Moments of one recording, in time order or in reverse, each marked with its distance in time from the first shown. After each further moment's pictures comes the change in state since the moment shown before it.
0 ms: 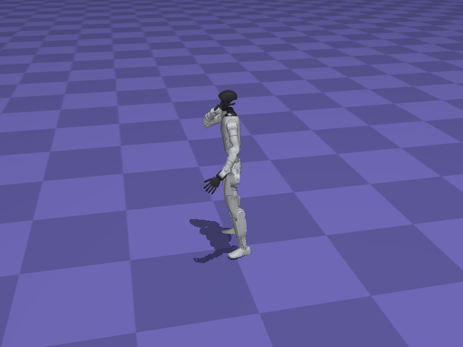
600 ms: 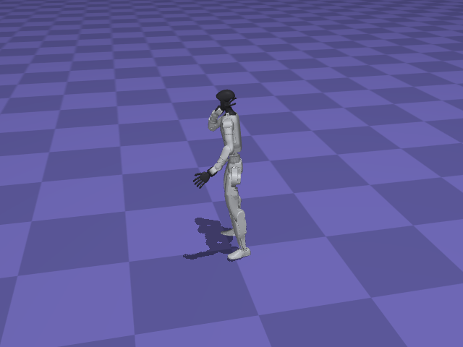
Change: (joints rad) left arm -0.075 -0.016 -0.019 -0.094 -0.056 -0.015 0.052; right arm 0.065 0.070 -0.024 0.000 -0.073 0.011 -0.039; waist -0.138 0.074 0.069; left_leg -0.015 0.054 0.019 0.009 0.023 -0.022; right_leg -0.018 0.065 0.002 -0.017 0.037 0.000
